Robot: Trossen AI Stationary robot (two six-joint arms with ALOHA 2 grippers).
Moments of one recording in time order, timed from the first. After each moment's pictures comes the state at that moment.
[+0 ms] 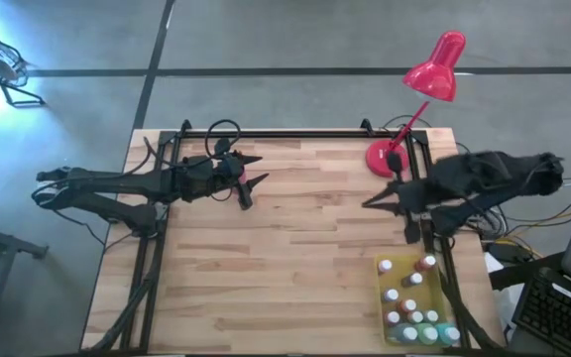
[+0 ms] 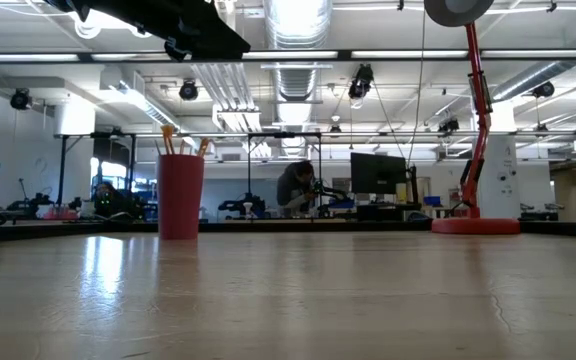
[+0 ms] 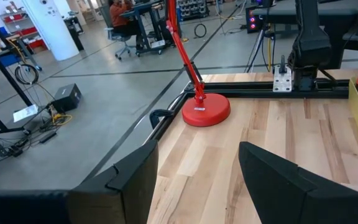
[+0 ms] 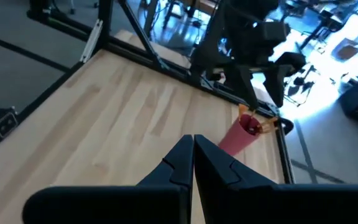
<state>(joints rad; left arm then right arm) 0.09 1.06 0.78 0.13 -0.36 0.15 0.28 1.02 1.36 -0.76 0.18 -0.23</state>
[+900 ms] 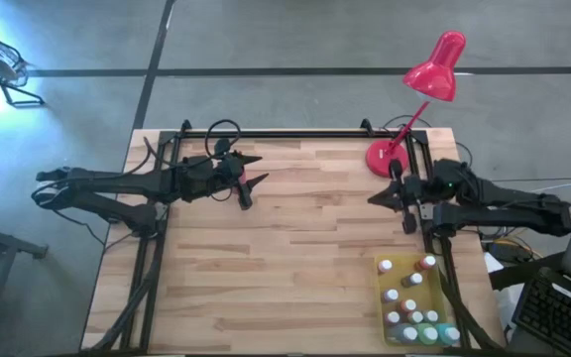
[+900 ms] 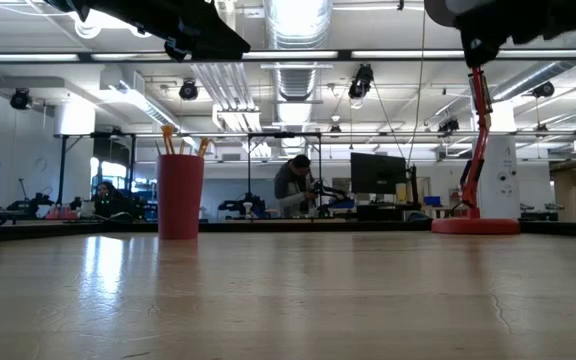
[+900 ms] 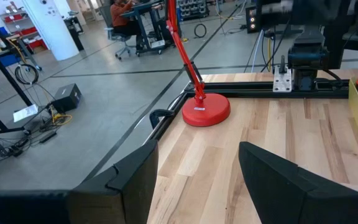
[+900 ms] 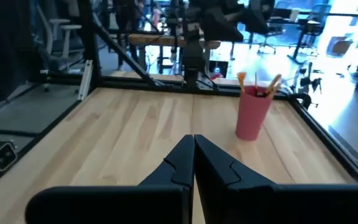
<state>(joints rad) 0.09 1.06 0.78 0.13 -0.36 0.15 -0.18 0.48 0.50 -0.19 -0.31 -0.06</state>
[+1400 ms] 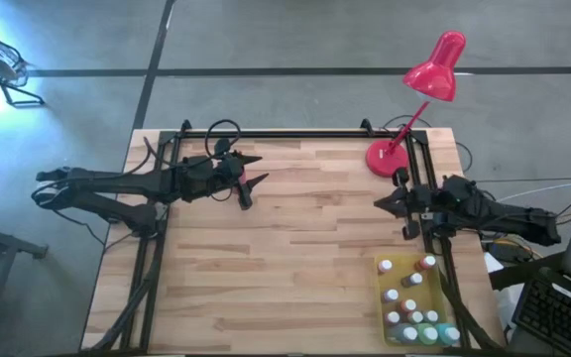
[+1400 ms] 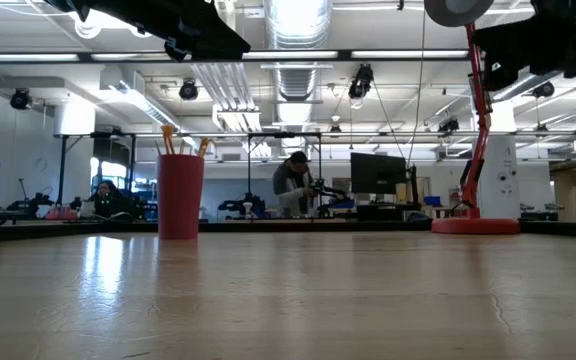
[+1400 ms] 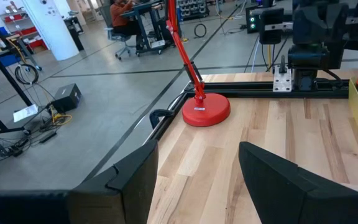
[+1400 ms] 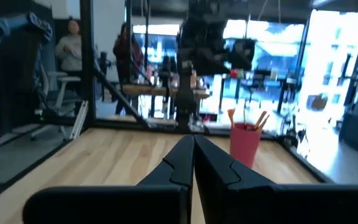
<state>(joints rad) 0.09 1.06 0.78 0.13 -0.36 0.15 -0.18 0.17 0.15 0.12 -0.26 0.00</state>
